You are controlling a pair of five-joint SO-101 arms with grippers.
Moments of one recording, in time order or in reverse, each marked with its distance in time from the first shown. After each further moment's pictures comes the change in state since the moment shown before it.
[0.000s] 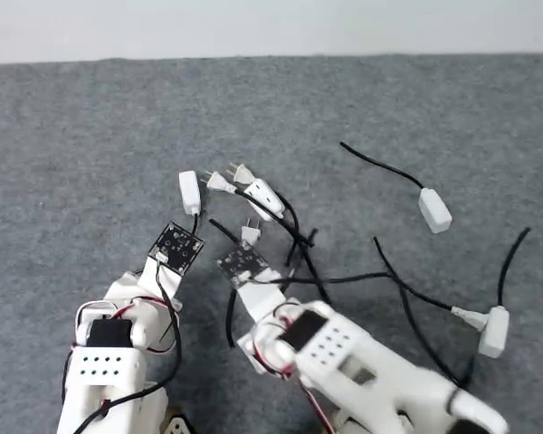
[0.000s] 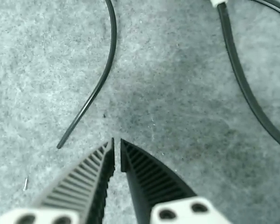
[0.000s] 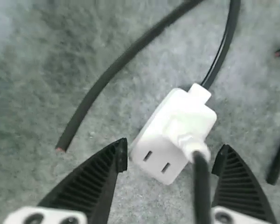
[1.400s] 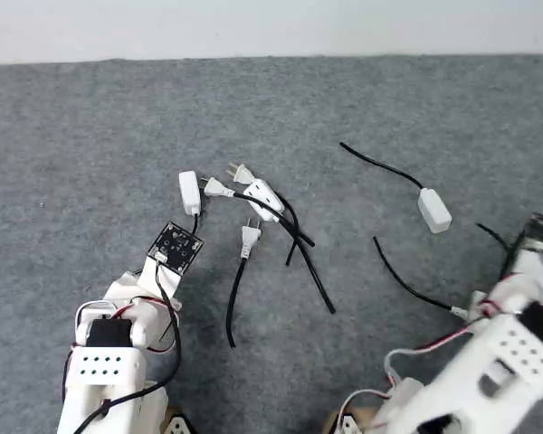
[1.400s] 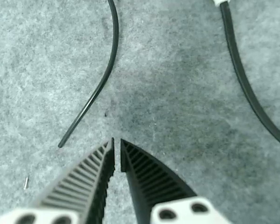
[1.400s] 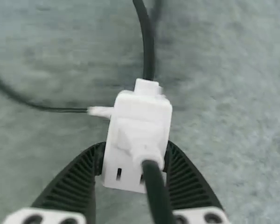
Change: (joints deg) left arm -0.4 0.0 0.0 0.0 0.0; right arm 96.0 -12.7 -10.2 13.8 36.4
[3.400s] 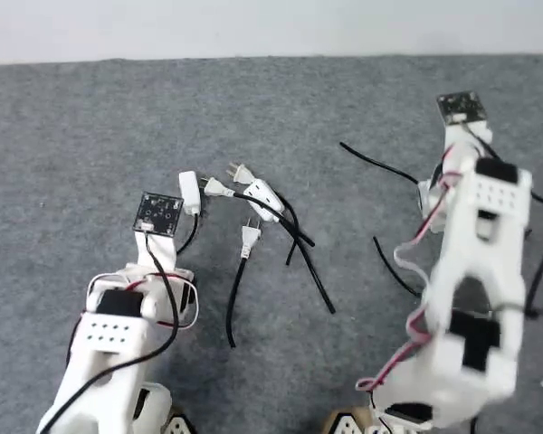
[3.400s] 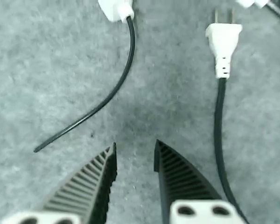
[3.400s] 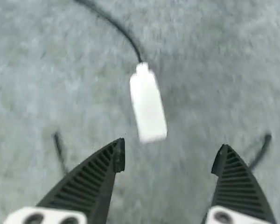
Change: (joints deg) left arm 5.6 15.8 -11.3 -2.1 27.4; right arm -29.6 52.9 -50.8 -0.4 -2.2
